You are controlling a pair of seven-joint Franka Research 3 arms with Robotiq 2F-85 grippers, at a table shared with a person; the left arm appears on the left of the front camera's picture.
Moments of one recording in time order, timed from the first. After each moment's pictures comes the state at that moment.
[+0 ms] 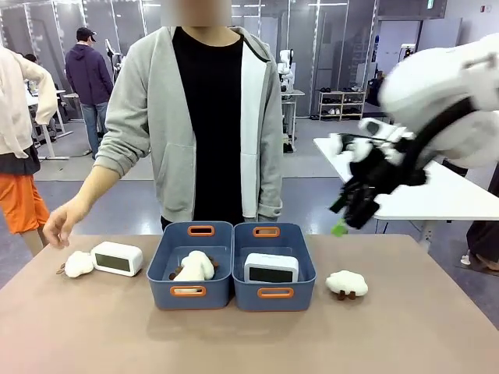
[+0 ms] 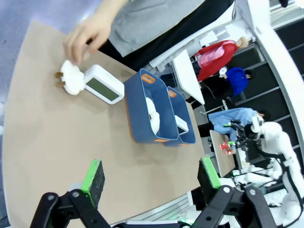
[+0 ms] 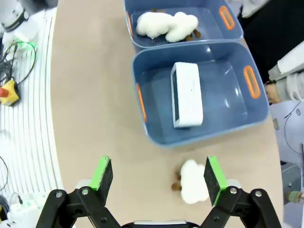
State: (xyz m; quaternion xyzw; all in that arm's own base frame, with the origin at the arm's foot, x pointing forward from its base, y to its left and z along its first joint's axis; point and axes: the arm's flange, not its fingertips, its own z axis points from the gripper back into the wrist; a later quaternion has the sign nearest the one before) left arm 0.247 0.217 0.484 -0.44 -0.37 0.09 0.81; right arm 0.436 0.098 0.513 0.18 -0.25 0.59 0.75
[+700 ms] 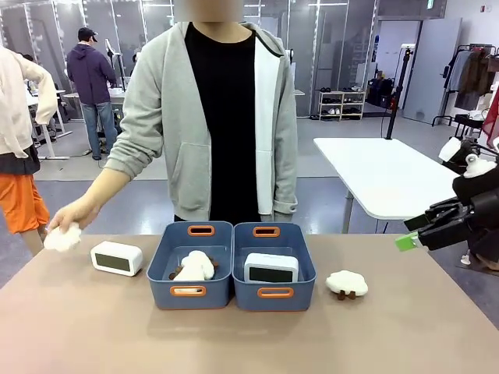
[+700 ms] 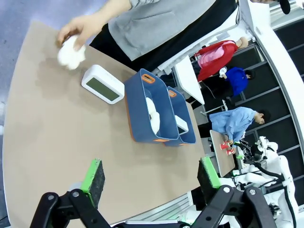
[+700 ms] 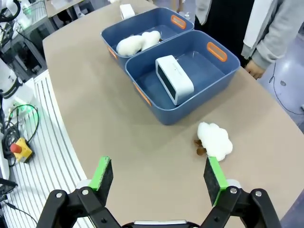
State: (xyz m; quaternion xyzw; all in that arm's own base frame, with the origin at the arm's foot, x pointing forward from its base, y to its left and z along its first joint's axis) left arm 0.247 0.217 0.484 -0.44 -0.37 0.09 0.81; right arm 0.328 -0.008 0.497 0.24 -0.36 0.40 0.81
